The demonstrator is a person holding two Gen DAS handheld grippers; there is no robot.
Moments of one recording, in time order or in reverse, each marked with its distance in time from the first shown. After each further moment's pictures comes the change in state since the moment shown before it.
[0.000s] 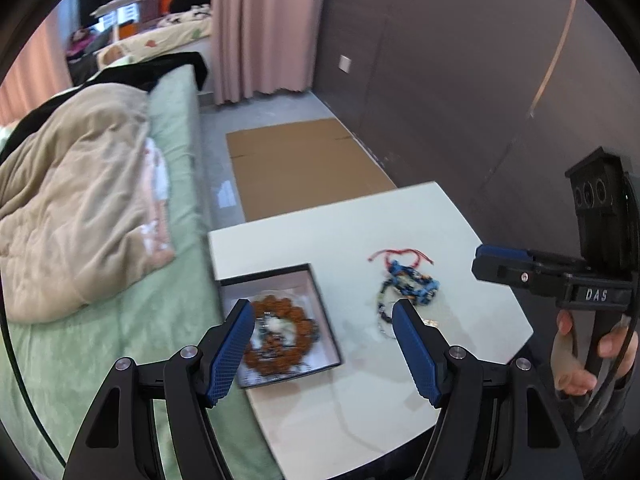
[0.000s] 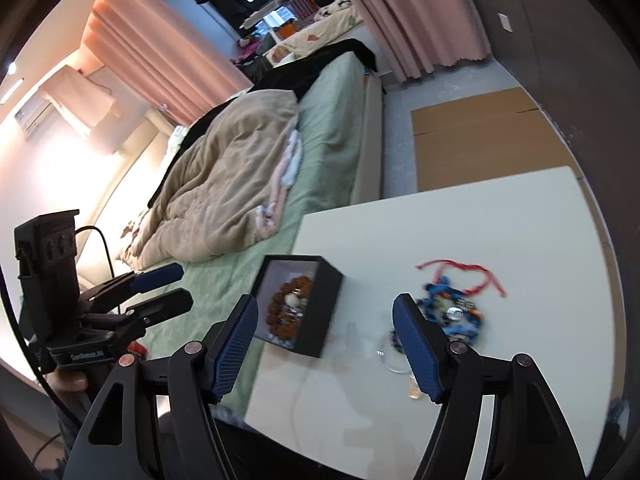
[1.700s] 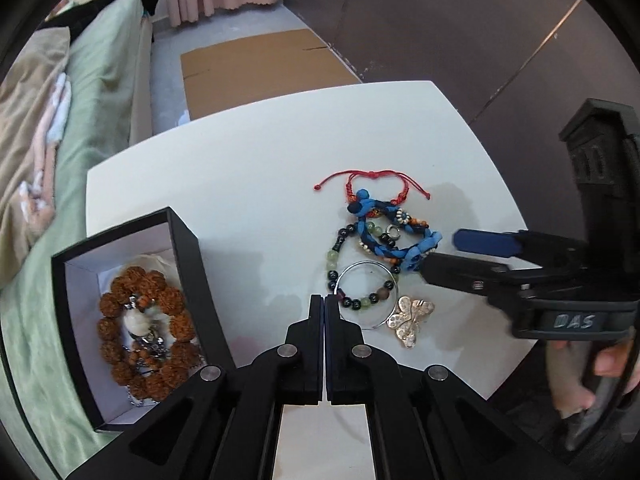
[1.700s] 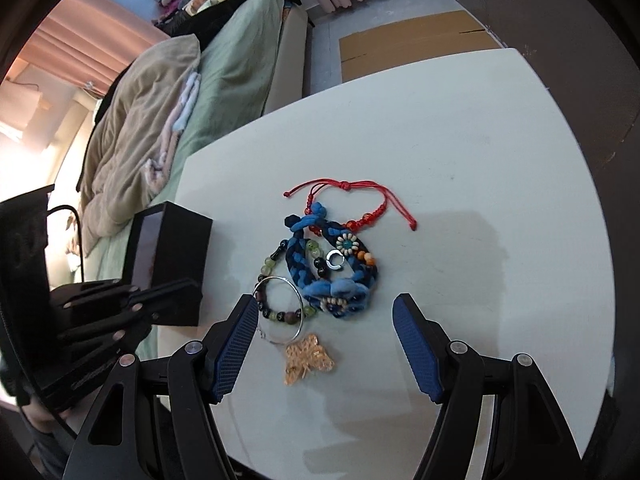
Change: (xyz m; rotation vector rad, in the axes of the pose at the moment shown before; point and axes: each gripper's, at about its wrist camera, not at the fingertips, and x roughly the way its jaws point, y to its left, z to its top) left arm 0.140 -0.049 -0.007 -0.006 0.309 -0.064; right arm 0.074 -0.097 -0.023 0.129 0.238 -0.162
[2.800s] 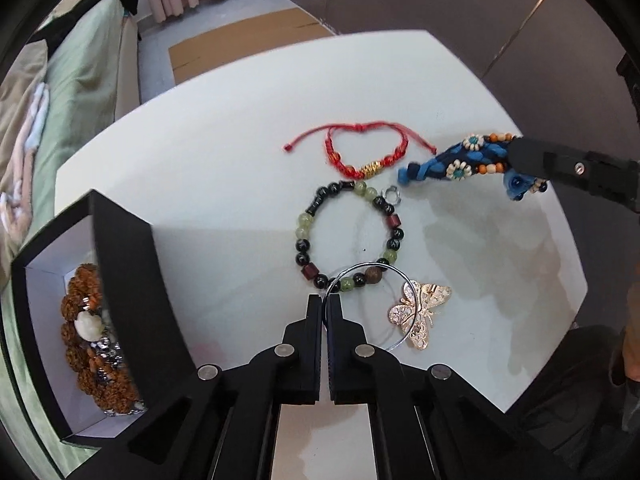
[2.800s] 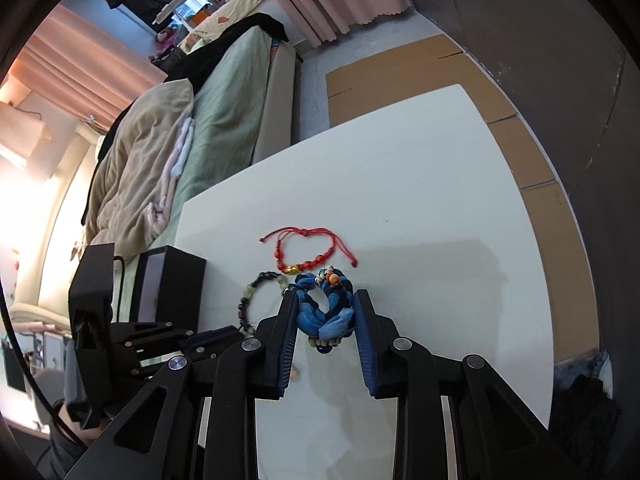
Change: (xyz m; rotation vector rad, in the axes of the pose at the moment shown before) left arm 0.042 -0.021 -0.003 0.074 0.064 0.058; right arm -0.049 -0.033 0.005 0.047 -0.128 0.014
